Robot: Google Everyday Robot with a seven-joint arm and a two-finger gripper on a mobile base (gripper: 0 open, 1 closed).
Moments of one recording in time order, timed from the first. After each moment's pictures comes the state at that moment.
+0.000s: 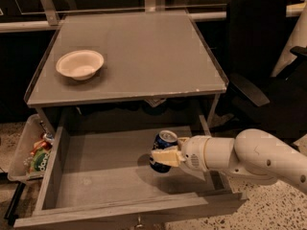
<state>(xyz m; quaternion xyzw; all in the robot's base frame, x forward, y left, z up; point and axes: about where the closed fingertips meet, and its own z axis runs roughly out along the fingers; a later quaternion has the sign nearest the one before) 0.478 -0.052 0.703 -0.27 0.82 0.33 0.38</state>
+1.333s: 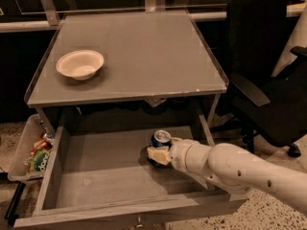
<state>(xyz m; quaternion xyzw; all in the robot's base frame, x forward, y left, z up) 0.524 -0.043 0.650 -0.24 0.84 0.24 0.43</state>
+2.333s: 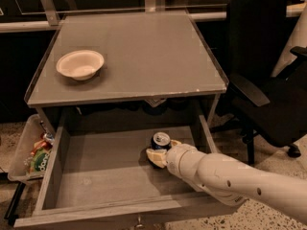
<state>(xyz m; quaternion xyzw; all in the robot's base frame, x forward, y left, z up) 0.523 -0.047 0.636 -0.21 0.85 0.18 0.45</state>
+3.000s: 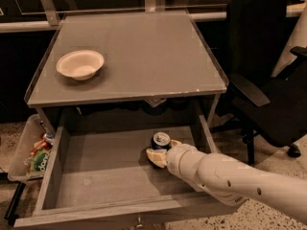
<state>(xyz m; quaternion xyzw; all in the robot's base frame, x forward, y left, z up) 0.523 -0.047 0.636 -0.21 0.85 0.18 0.45</state>
